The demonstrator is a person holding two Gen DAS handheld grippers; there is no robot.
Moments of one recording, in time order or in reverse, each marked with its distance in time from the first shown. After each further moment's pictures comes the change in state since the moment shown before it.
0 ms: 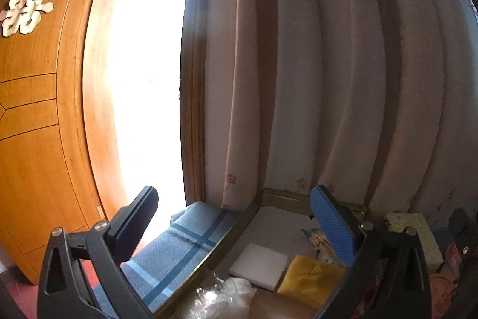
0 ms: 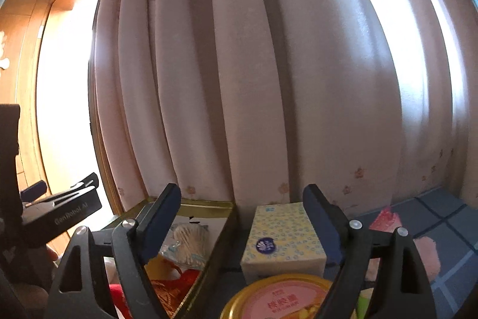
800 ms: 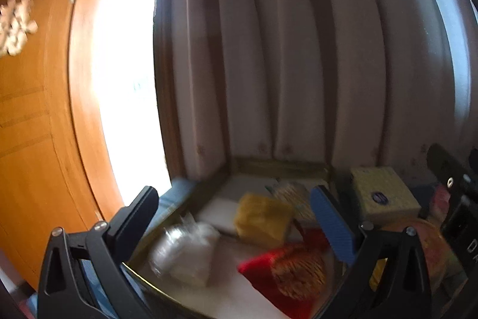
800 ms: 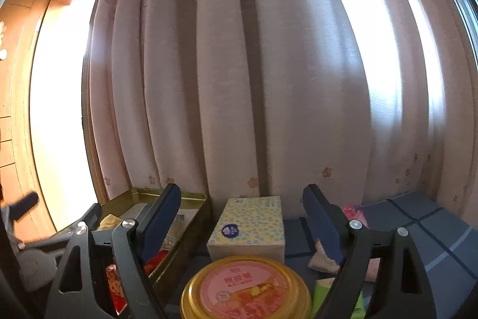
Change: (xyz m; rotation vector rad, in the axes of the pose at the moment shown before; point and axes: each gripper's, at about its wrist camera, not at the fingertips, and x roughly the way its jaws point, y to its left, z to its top) left arm -0.052 -0.041 -0.047 0.102 0.037 -0.070; right arm -0.036 -0.026 -0.009 -0.028 -0.014 -0.064
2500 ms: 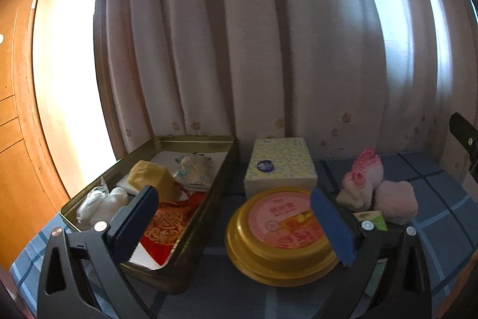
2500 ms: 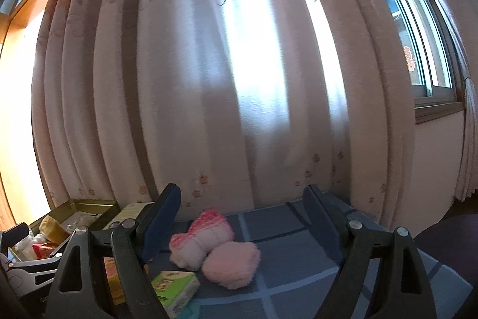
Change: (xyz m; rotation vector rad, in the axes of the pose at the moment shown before) left arm -0.062 -0.124 -0.018 0.105 0.077 -0.125; right arm -0.060 -0.154 0.001 0.084 -0.033 -0.219
